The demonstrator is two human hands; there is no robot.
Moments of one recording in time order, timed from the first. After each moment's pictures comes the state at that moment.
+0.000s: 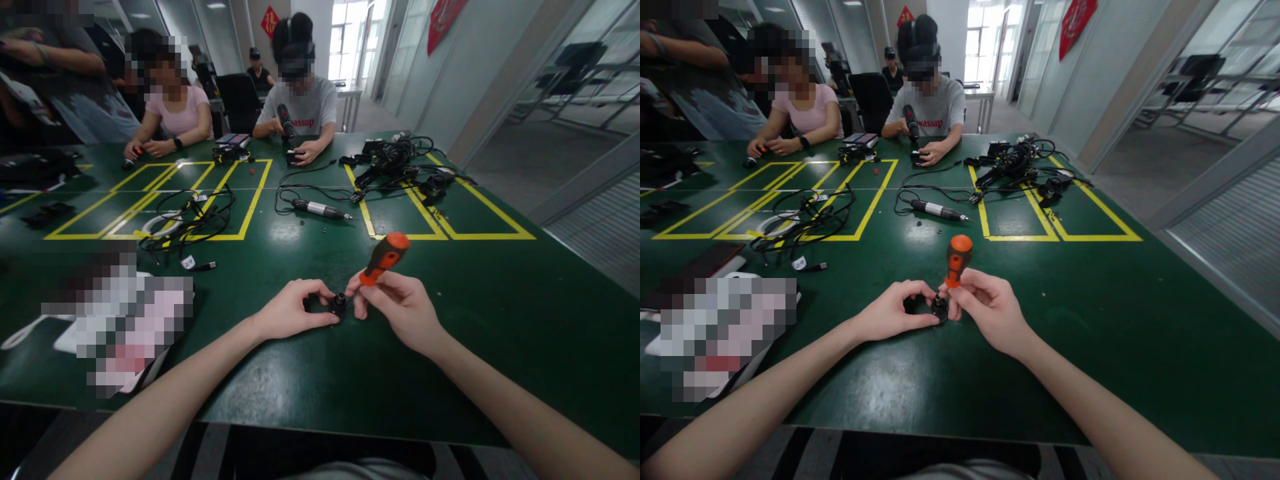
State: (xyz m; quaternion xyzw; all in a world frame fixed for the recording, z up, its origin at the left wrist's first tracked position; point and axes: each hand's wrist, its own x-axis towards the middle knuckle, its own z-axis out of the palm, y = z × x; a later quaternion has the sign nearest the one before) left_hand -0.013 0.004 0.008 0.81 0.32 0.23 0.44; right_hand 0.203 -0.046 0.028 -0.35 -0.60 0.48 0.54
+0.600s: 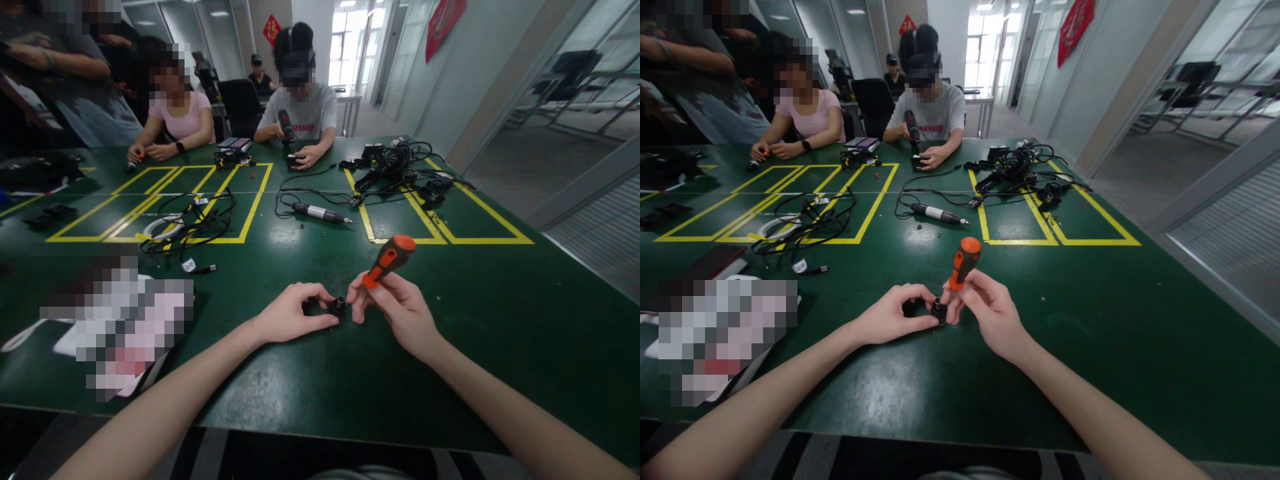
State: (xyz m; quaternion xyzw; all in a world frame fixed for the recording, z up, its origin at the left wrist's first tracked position) left_hand -0.013 0.005 0.008 0.80 0.32 0.24 0.44; right_hand 0.203 -0.045 0.023 -0.33 -0.57 0.52 0.54
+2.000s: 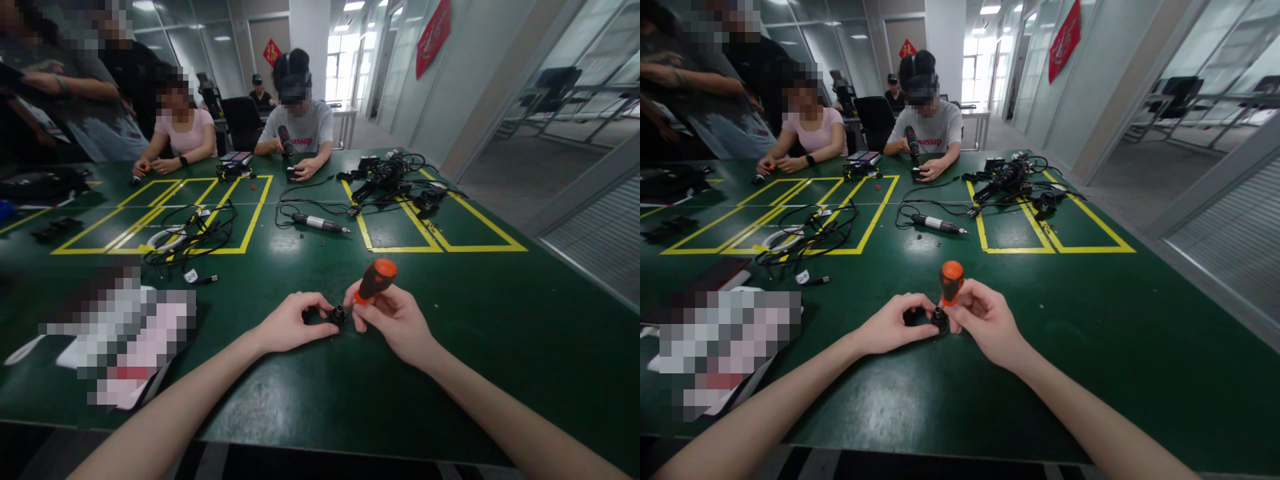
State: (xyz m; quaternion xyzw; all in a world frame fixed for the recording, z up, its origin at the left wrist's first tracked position) left_hand -0.014 0.005 0.008 0.81 0.34 0.22 0.43; right_hand 0.199 -0.045 0.023 -0.34 -0.59 0.50 0.54
